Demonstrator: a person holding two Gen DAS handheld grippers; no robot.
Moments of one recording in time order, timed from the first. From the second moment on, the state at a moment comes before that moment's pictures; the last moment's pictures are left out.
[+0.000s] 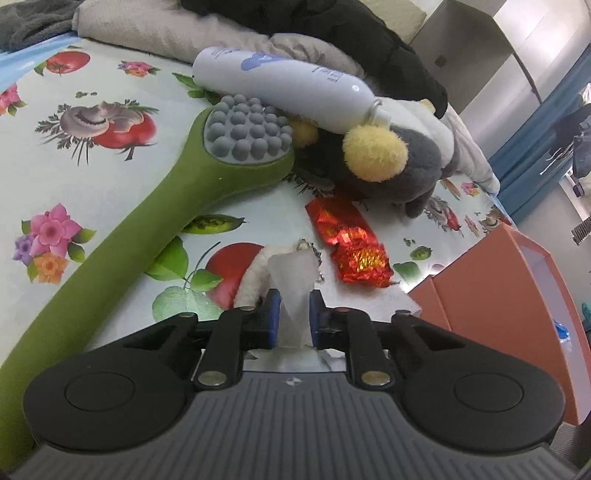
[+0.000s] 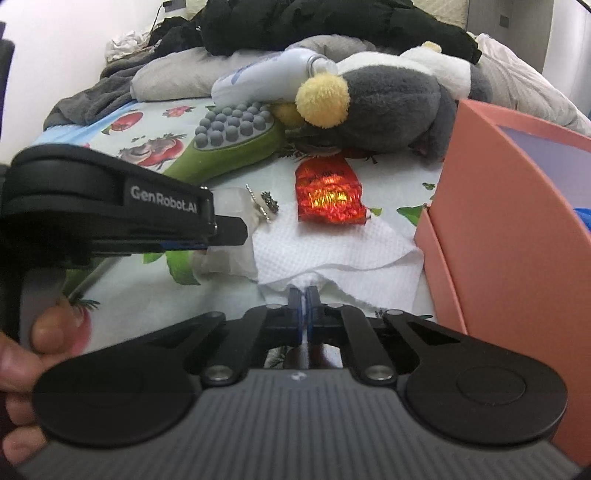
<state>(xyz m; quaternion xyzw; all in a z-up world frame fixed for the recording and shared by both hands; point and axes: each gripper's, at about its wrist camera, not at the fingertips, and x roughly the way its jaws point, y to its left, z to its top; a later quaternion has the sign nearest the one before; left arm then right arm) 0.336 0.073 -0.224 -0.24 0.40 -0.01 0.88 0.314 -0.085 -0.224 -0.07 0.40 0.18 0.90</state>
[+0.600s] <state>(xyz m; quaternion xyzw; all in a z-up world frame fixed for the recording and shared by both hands) 0.224 0.078 -0.163 -0.25 0.38 -0.01 0.89 0.223 -0.108 -0.176 -0.08 0.40 0.20 0.89</state>
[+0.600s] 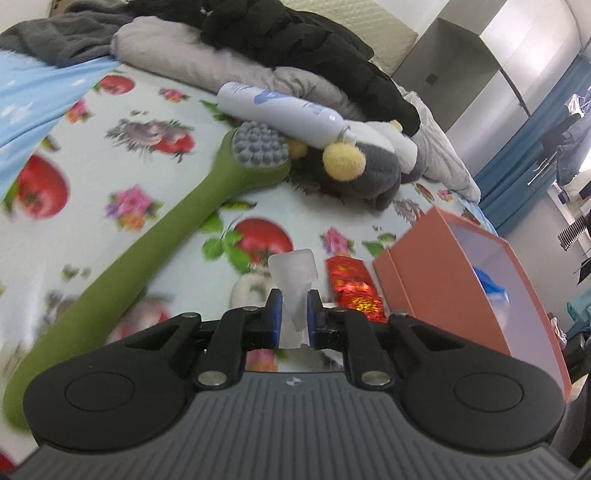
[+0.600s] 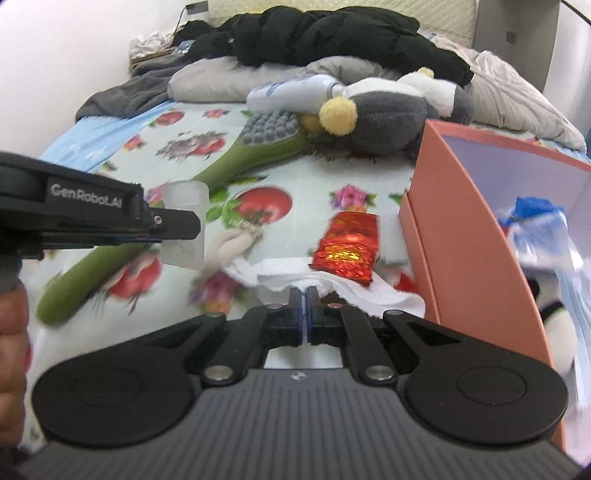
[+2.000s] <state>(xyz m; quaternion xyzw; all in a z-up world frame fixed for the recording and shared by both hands) 0.105 0.059 -0.168 -0.22 0.45 0.00 0.87 0.183 -0.114 -0.195 -0.09 0.44 0.20 0.87</state>
